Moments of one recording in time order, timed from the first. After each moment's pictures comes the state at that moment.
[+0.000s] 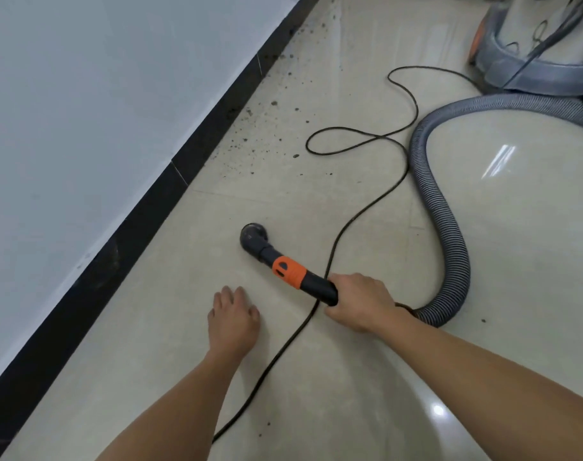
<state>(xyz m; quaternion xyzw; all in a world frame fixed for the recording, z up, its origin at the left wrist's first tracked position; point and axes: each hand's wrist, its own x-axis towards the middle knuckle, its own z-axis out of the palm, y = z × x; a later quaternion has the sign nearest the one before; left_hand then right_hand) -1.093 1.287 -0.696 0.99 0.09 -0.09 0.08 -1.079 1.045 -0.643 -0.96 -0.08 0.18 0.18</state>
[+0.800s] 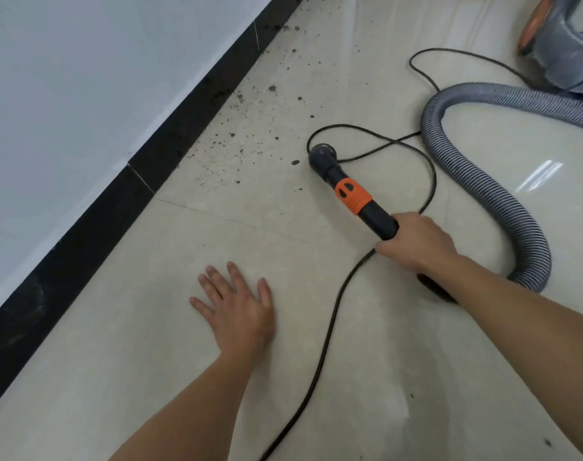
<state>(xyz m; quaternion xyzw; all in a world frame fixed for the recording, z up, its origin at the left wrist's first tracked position) -0.958 1.228 -0.735 0.97 0.22 -0.06 0.08 -0.879 0.959 -0.653 -0.96 0.09 0.14 0.22</state>
